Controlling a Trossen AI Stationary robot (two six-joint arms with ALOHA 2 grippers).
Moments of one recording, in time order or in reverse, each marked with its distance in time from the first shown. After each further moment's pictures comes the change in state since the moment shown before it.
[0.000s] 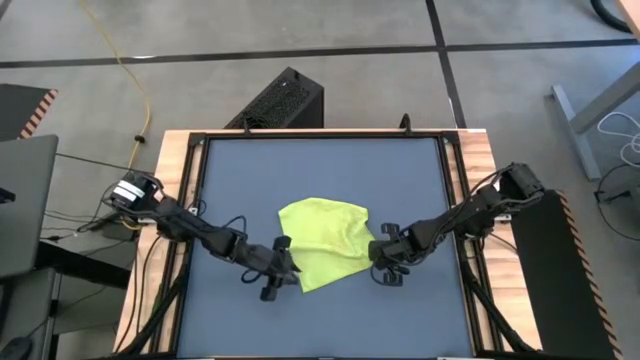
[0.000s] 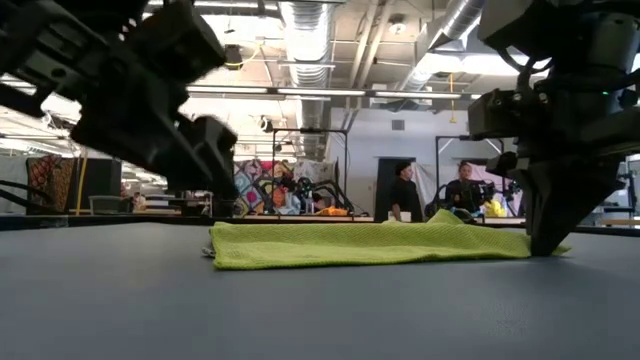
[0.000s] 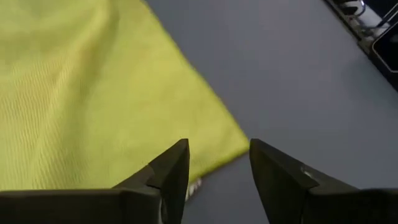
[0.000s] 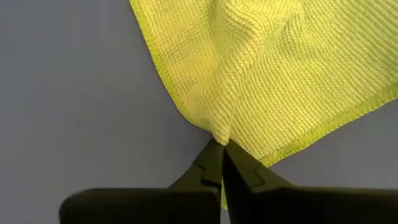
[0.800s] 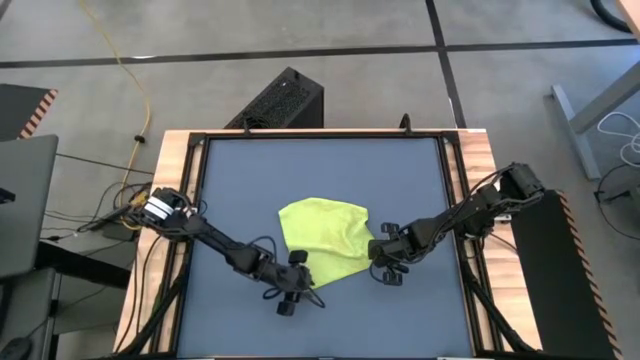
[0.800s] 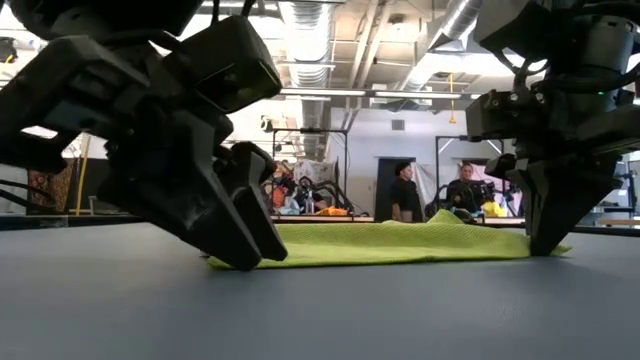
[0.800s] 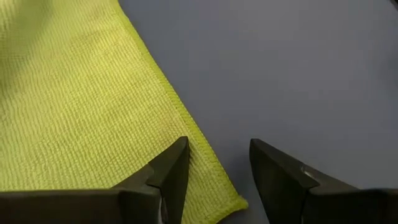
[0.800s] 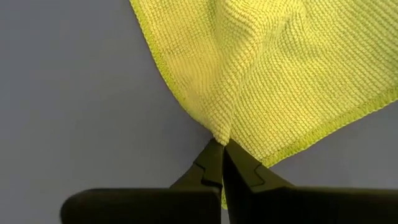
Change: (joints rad) left arm -0.039 0.274 0.270 -0.220 -0.006 -0.037; right arm -0.003 -0.001 -0.002 0.004 -0.044 0.001
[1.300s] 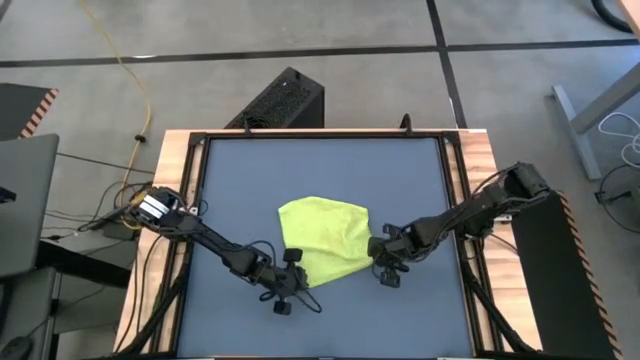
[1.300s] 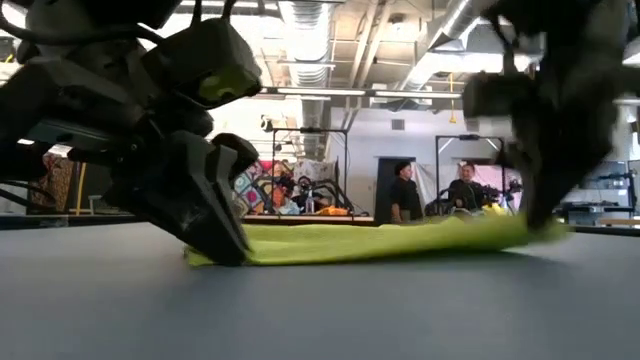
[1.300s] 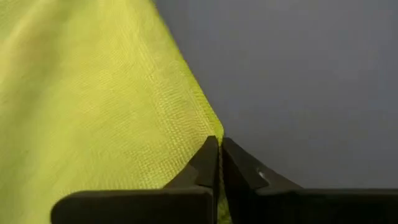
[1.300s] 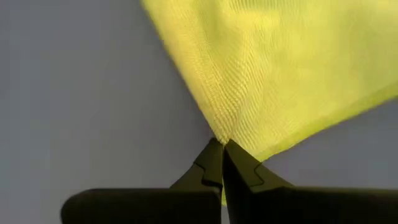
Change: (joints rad) left arm -0.009 -0.059 -0.003 -0.186 -0.108 0.006; right arm -0.005 -0.167 0.015 -0.010 -0.080 0.128
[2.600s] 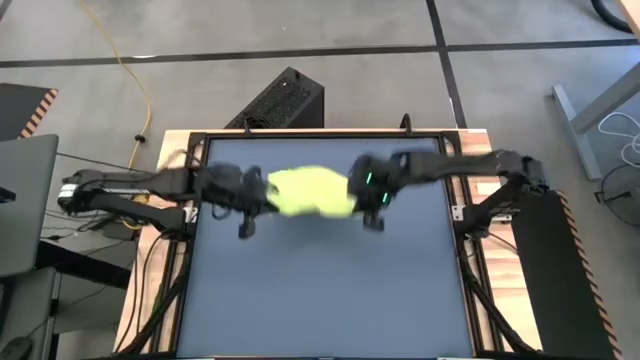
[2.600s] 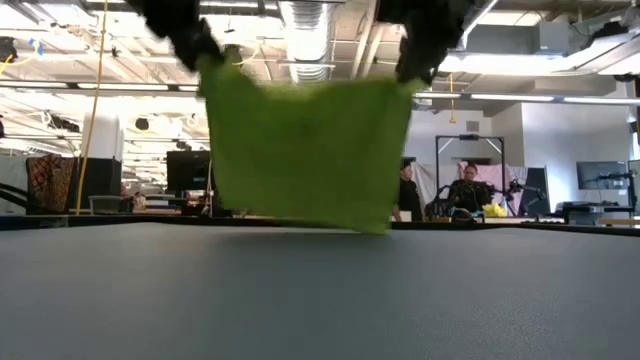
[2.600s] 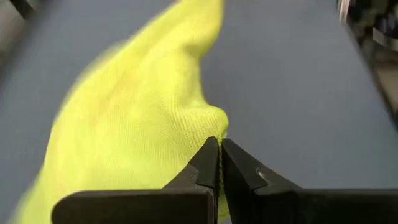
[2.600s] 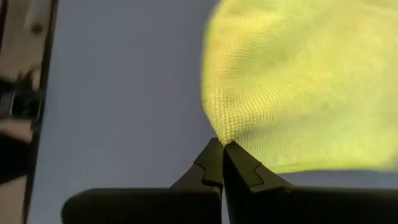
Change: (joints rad) left arm 0.458 -0.798 -0.009 -0.495 0.253 0.153; right arm -0.384 0.028 0.541 -0.394 -0.238 -0.437
